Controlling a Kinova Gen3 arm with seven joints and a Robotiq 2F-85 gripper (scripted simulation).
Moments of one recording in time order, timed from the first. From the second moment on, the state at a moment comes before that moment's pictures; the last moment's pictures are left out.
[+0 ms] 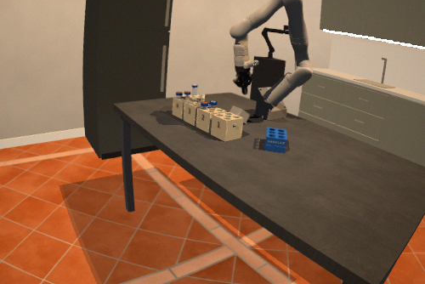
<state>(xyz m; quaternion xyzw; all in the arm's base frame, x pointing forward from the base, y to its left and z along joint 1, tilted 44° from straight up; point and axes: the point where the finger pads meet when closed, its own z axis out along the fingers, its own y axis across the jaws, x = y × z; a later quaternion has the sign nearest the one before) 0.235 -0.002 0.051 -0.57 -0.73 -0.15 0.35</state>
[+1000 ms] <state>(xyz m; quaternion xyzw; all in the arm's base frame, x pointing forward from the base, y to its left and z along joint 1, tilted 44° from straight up) 0.234 0.024 0.025 -0.57 -0.73 -0.15 0.35</state>
